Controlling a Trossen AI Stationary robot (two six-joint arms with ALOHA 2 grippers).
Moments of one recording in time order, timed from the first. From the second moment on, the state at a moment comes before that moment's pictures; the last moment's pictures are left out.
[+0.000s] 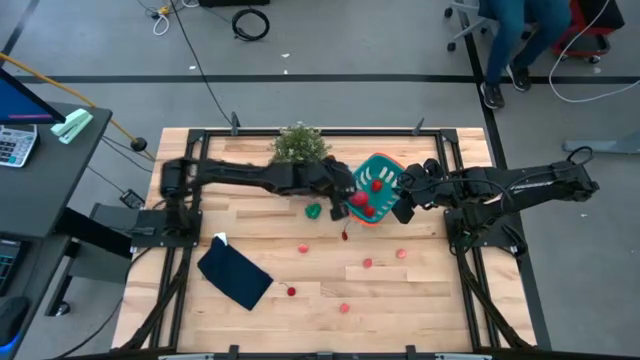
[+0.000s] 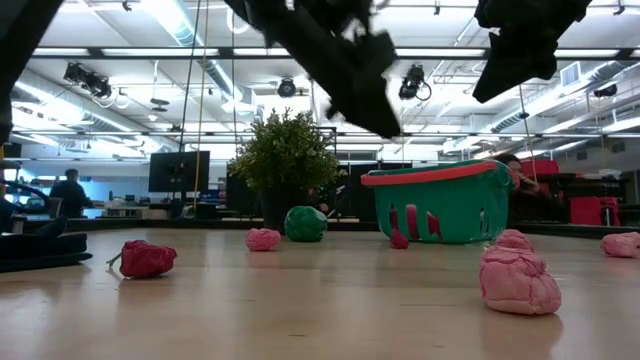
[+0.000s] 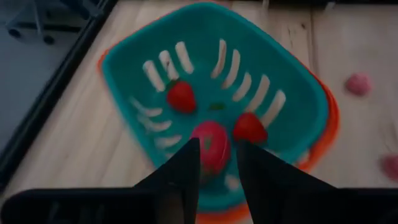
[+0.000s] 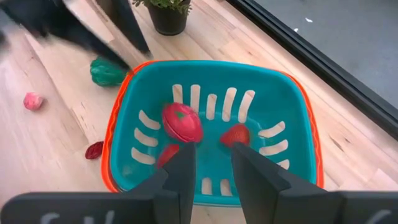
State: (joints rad) left arm 0.09 1.92 1.50 -0.26 -0.17 -0.01; right arm 0.08 0.98 0.89 -0.85 0.51 0.61
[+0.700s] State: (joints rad) left arm -0.03 1.84 1.50 -0.78 -0.18 -0.09; right arm 0.08 0.98 0.89 -0.84 0.52 0.68
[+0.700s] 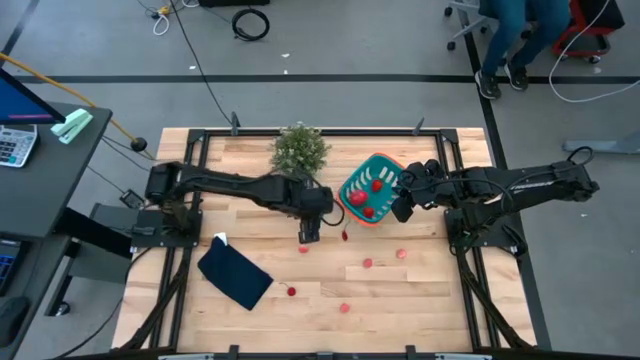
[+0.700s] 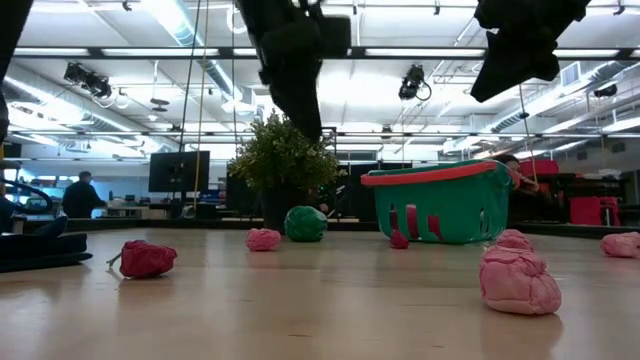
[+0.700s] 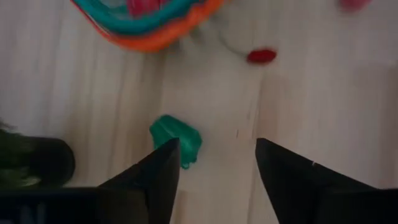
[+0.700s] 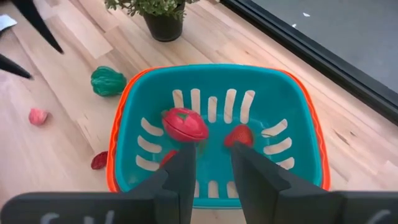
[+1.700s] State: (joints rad) left arm 0.13 2.07 1.50 -0.71 -0.28 0.00; right arm 0.08 0.98 0.89 -0.84 0.53 0.65
